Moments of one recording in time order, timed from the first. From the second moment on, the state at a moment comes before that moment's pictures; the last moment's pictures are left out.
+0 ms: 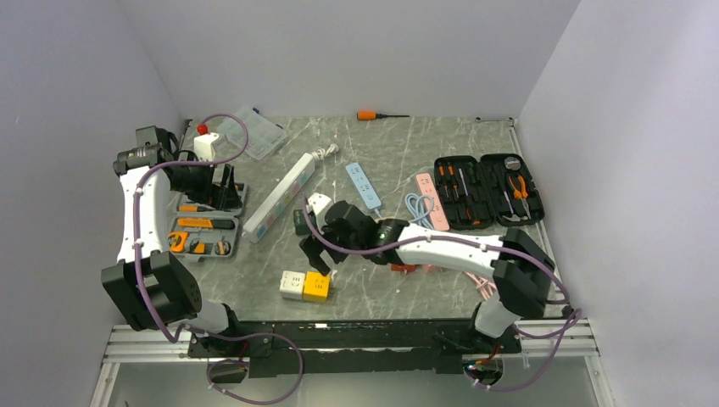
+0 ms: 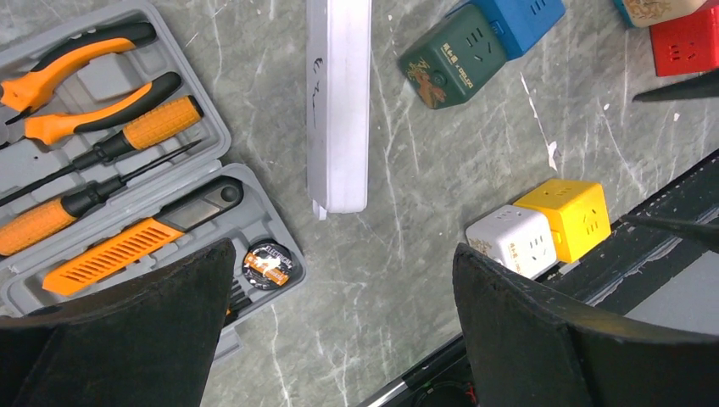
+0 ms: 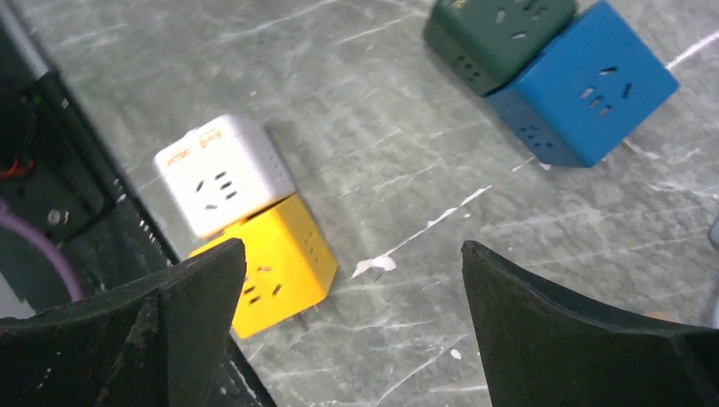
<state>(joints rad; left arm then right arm) 0.32 1.44 1.42 -1.17 0.64 0.62 1.09 1.63 1.15 -0.24 0.03 0.20</state>
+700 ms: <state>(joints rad) 0.29 1.44 1.46 -1.25 0.69 0.66 1.23 1.71 1.02 -0.05 -0.08 -0.11</state>
